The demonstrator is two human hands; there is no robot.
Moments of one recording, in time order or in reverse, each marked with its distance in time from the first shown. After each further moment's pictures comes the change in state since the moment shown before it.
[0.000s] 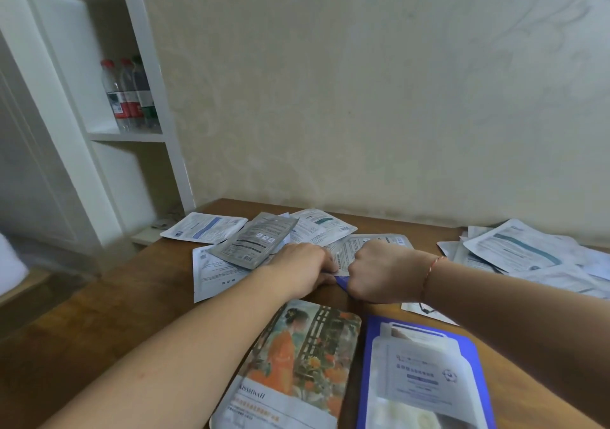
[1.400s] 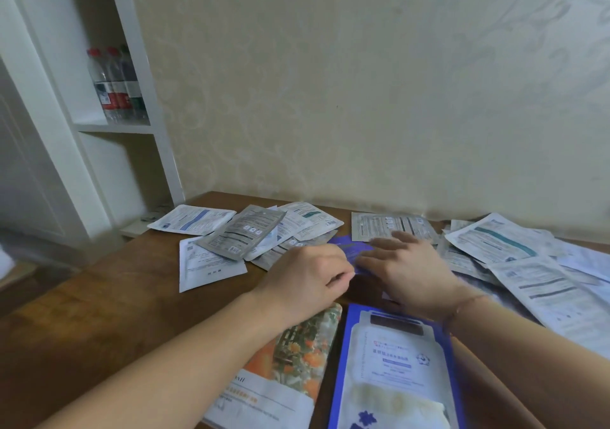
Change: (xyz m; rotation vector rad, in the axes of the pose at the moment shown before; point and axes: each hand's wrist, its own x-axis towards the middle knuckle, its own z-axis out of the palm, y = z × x) left_hand -0.044 0.062 0.003 -0.098 0.593 0.285; right_hand -0.062 -0.021 0.026 0.339 0.098 0.555
